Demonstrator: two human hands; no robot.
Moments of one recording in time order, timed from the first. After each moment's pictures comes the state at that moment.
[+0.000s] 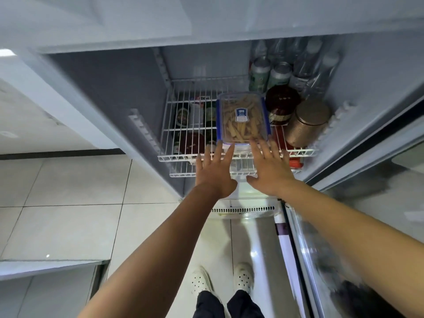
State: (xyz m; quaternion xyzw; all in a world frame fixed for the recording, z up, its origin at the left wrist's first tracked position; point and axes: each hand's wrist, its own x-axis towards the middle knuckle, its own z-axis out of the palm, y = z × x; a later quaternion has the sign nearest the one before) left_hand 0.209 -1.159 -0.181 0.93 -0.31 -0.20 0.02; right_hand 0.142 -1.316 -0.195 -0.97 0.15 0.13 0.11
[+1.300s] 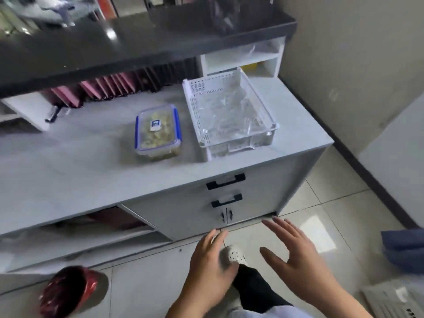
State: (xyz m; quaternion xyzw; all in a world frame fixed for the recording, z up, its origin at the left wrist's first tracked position) left_hand -0.236 -0.435 -0.086 0.81 0.40 -0.03 0.43; right_hand -0.069 -0.571 -0.065 -0.84 -0.39 0.27 0.26
